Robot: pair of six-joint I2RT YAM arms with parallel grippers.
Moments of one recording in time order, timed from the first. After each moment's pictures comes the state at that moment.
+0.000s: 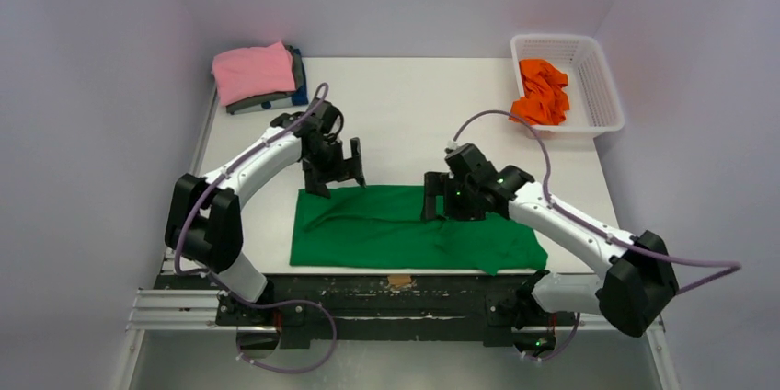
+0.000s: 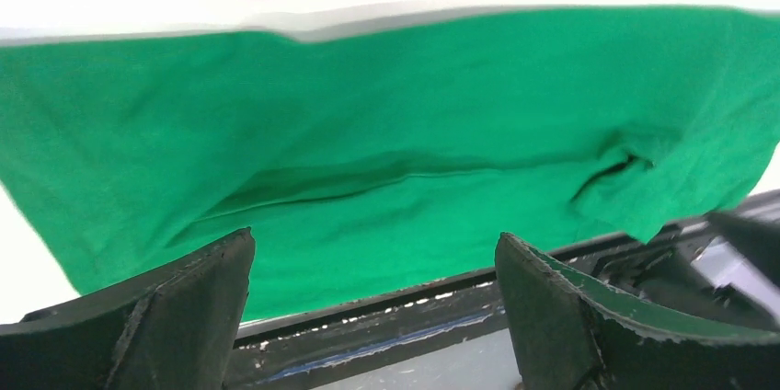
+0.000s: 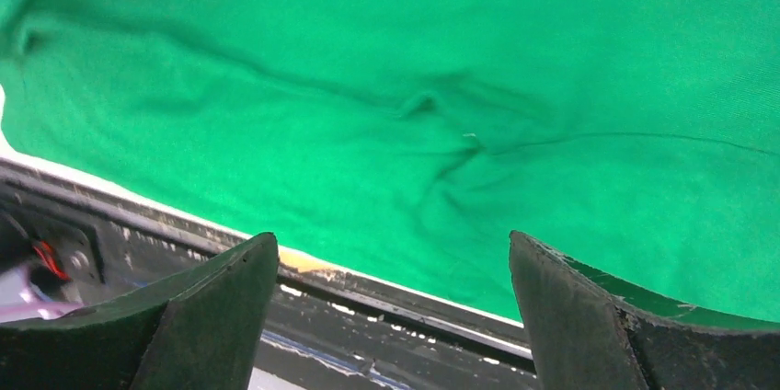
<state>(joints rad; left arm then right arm) -0.38 1.61 1.21 -0.89 0.23 -0.61 0.72 1.28 0.89 -0.68 -0.04 0.65</state>
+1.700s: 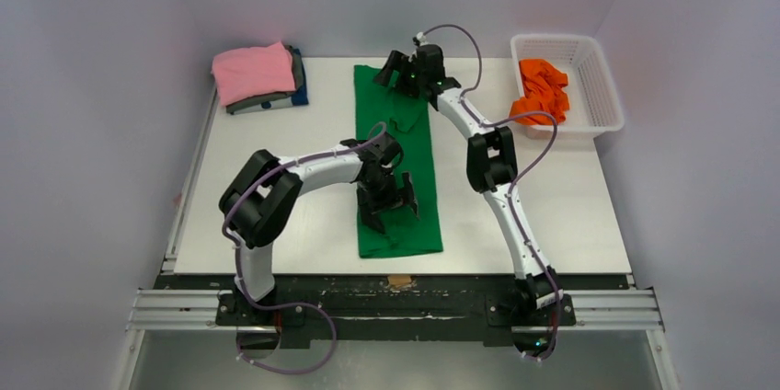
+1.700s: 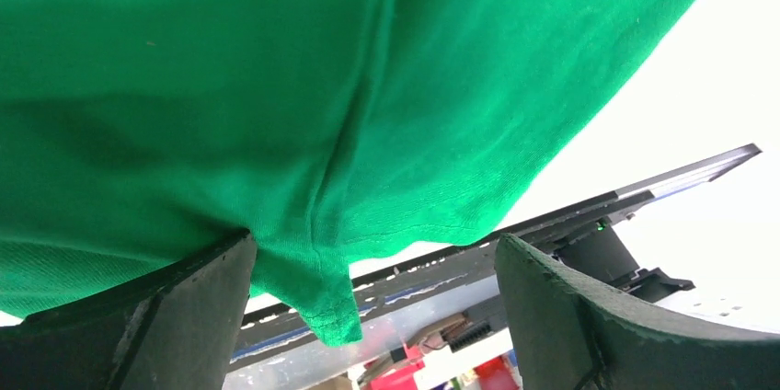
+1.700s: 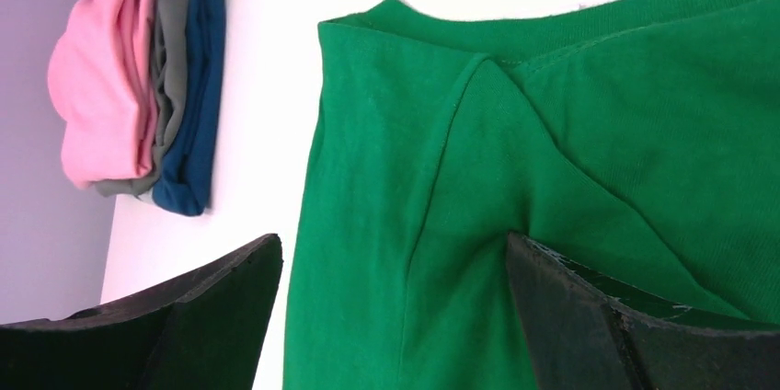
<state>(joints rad) -0.71 1.92 1.24 -0.67 0.41 -0.99 0.36 2.81 2.57 -0.23 -0.31 0.66</state>
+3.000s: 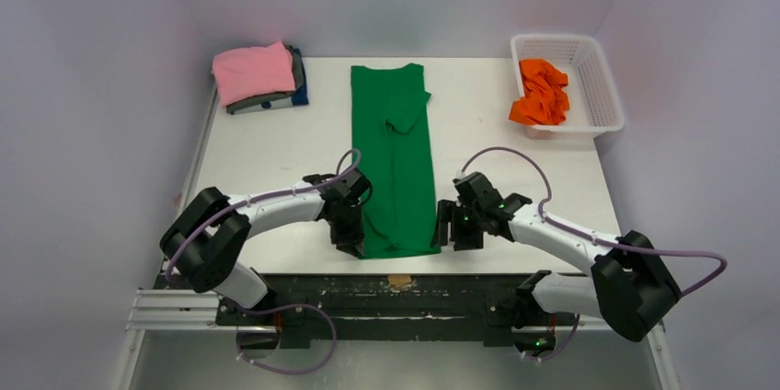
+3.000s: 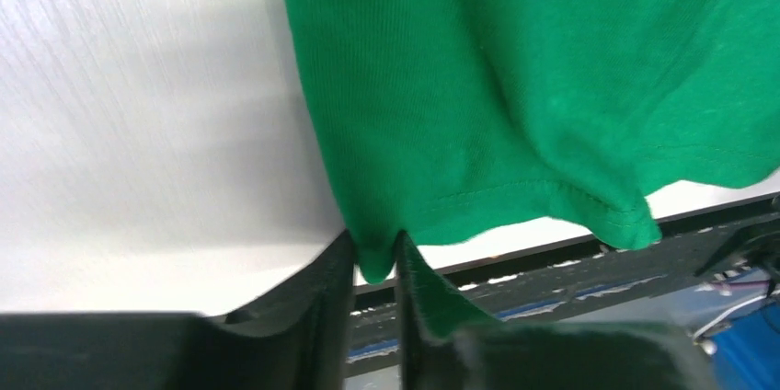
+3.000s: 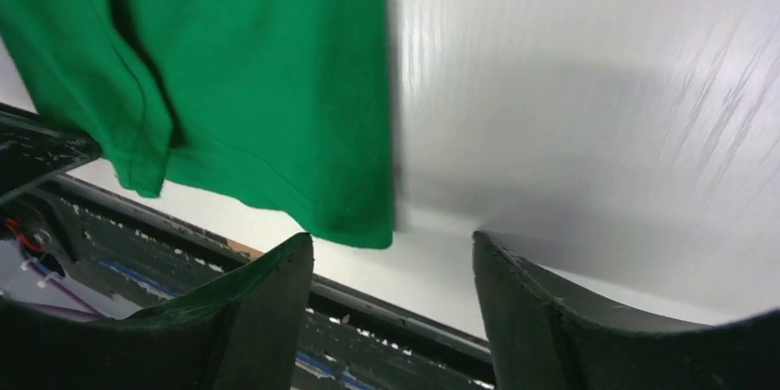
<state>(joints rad) -0.75 1.54 0.81 -0.65 0.19 -0.86 0.63 1.22 0.59 -0.47 -0.19 0.71</state>
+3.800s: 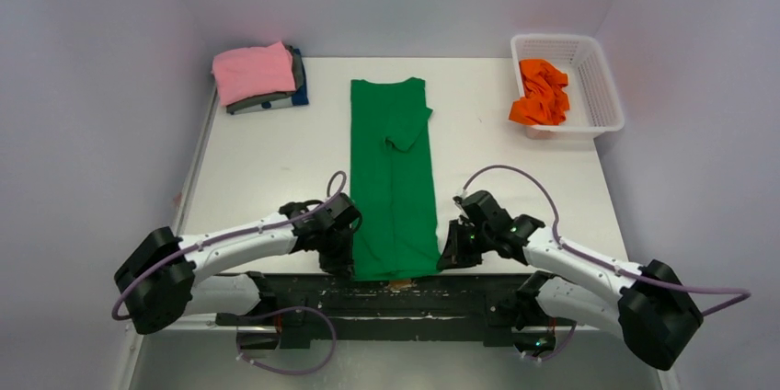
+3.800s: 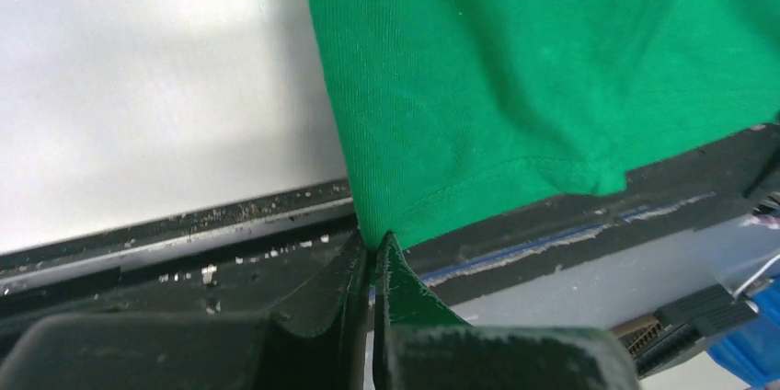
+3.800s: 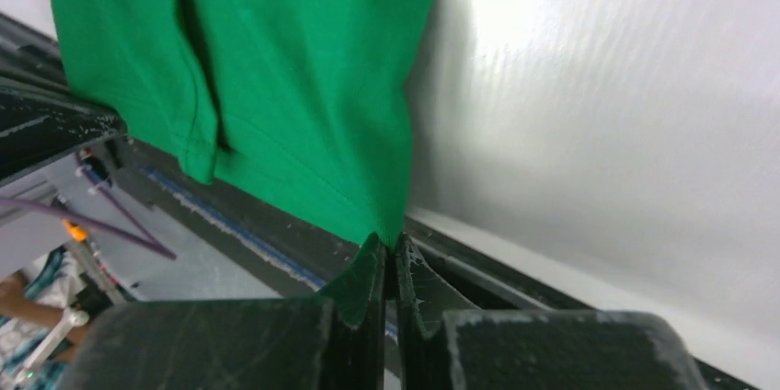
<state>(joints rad) -0.90 1.25 0.62 -0.65 0.17 -0.98 0.71 1.04 0.42 -0.43 -0.31 0.81</state>
